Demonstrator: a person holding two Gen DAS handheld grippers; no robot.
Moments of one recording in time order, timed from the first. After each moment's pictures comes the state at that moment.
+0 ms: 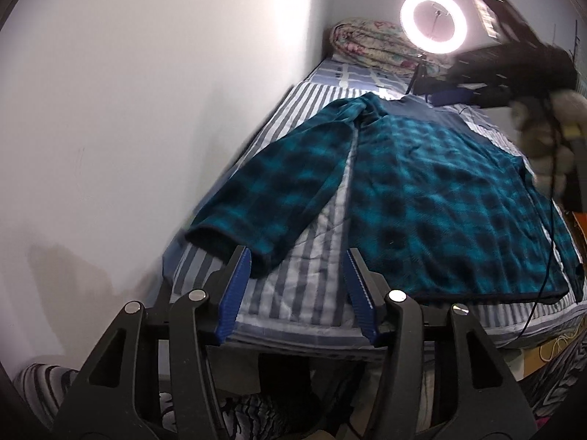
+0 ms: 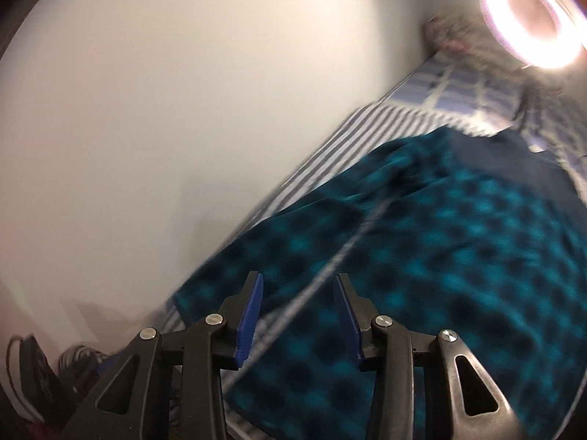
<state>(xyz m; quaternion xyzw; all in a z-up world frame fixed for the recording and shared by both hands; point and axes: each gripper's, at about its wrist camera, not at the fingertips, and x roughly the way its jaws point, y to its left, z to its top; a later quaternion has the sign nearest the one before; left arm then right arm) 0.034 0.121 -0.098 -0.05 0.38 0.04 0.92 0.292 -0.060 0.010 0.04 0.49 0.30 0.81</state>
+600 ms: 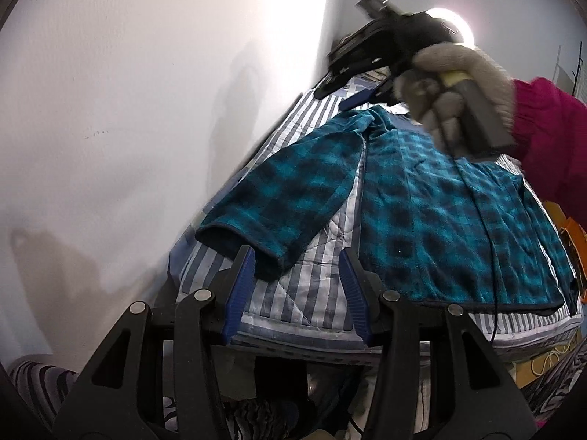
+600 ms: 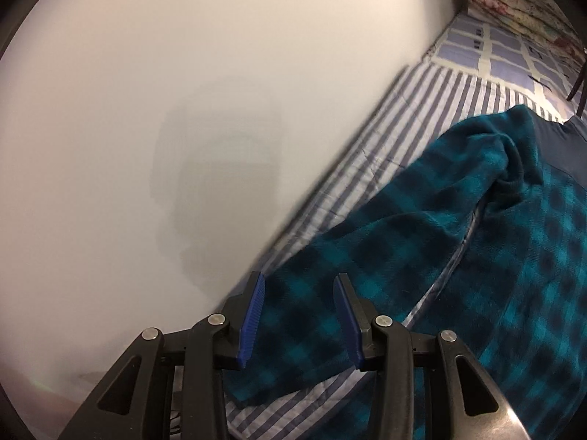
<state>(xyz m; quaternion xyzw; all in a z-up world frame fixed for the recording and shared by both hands) 0.027 0.140 -0.099 -0.08 0.36 0.04 0.93 0.382 0.058 -0.044 0.03 0.58 0.29 0.76</state>
